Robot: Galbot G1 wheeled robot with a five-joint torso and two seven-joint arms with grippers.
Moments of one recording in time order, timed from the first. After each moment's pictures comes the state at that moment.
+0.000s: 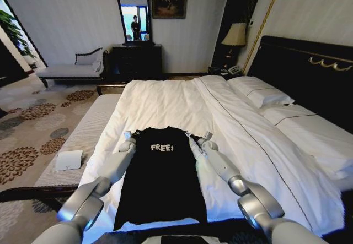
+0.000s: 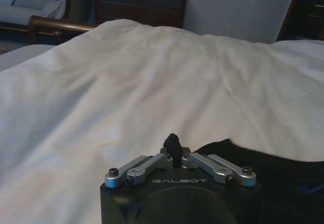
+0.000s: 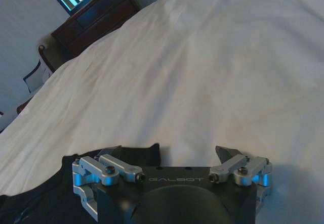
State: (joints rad) left arm 0.37 -1.31 0.04 -0.69 -0.75 0.06 -0.14; right arm -0.38 1.34 0.10 0.63 1.00 -0.19 -0.10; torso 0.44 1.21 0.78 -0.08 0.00
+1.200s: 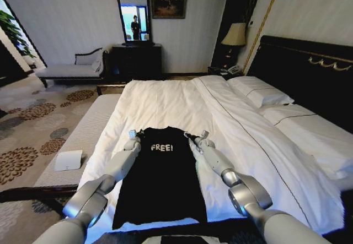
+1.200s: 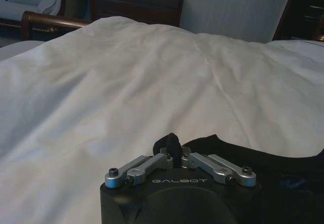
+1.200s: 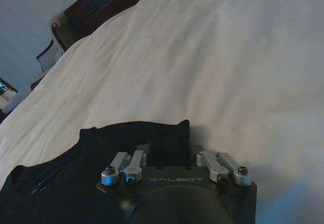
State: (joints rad) left arm 0.38 -1.31 0.05 -0.72 -0.77 0.06 -0.16; right arm -0.33 1.43 0.13 0.50 0.87 -0.21 -0.19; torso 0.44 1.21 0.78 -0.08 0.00
